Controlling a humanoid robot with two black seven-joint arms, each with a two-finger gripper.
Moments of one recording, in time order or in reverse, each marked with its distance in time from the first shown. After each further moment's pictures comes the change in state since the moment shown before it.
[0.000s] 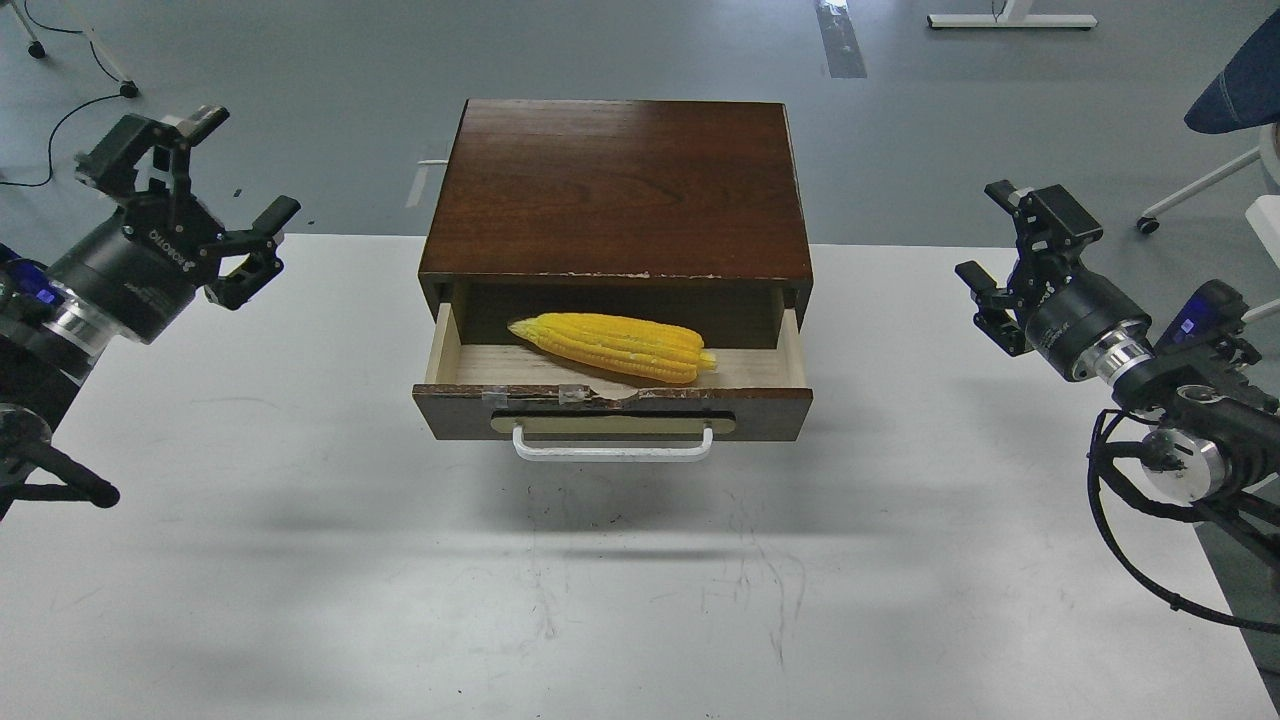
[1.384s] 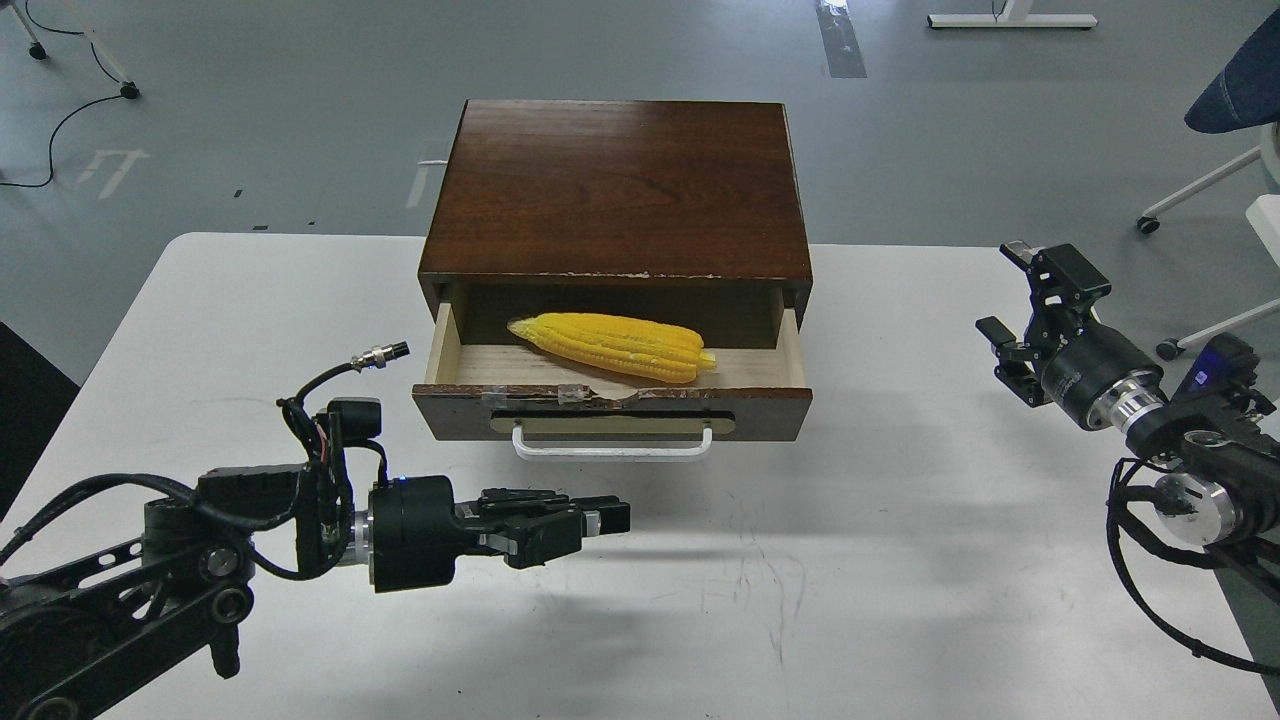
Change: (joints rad) left arm 0.189 -0.216 0.124 -0.280 1.012 0.092 0.000; right arm -0.048 -0.001 -0.016 -0.054 -0.005 -0.001 0.000
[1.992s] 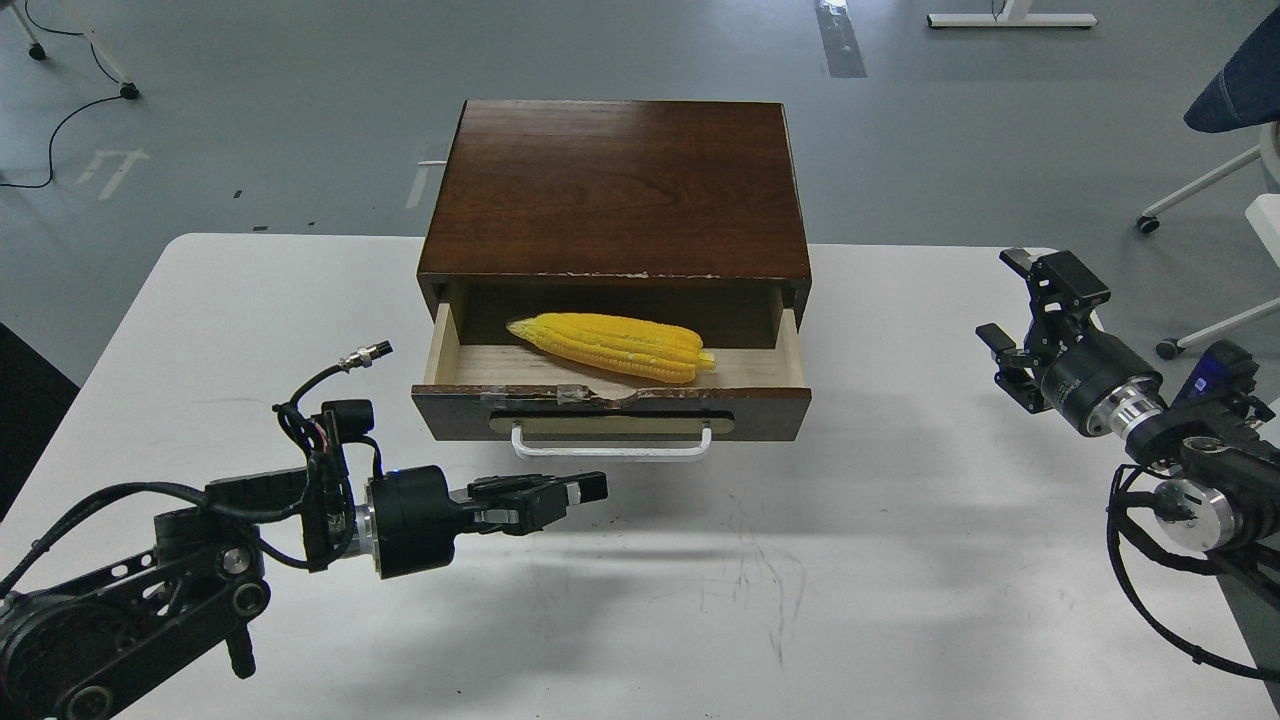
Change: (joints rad) left arm 0.006 -0.038 -0.015 0.093 -0.002 0.033 0.000; right arm -0.014 0.002 0.000 0.000 0.000 -0.001 0.000
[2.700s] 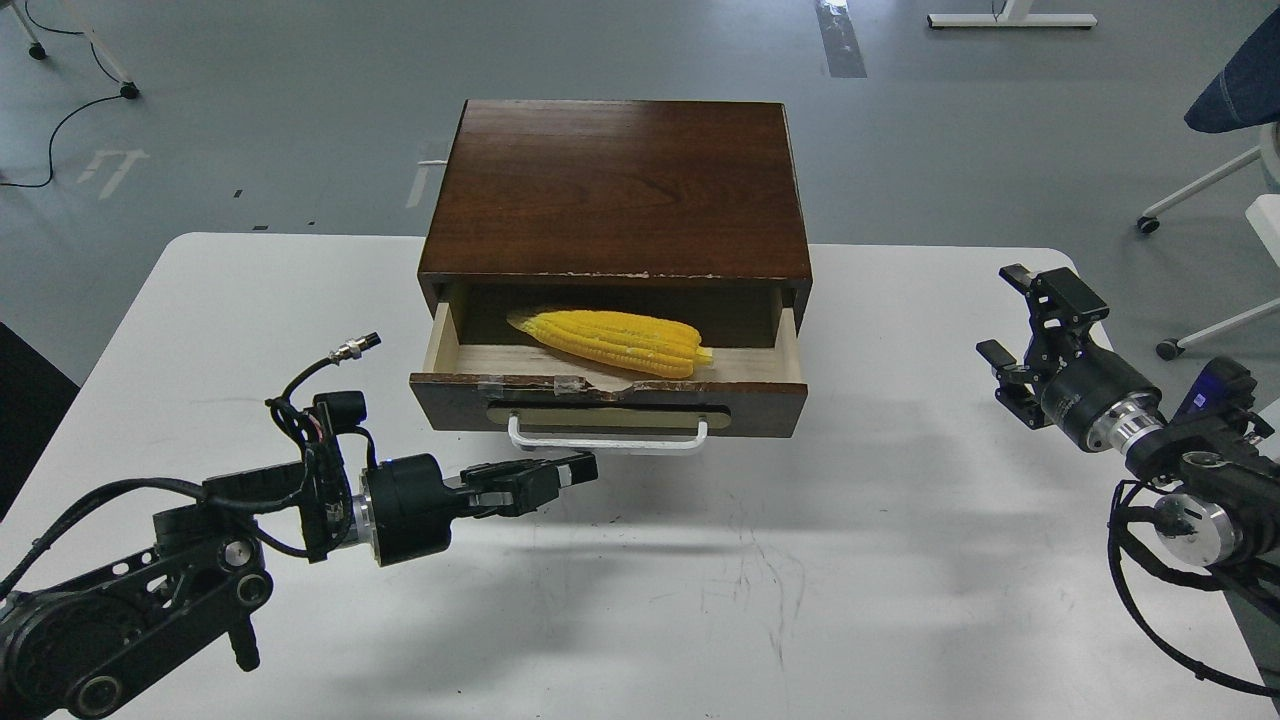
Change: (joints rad) left arm -0.003 -0.003 -0.004 0.028 -0.022 0.017 0.000; right arm -0.024 0.000 0.001 0.001 0.000 0.000 0.000
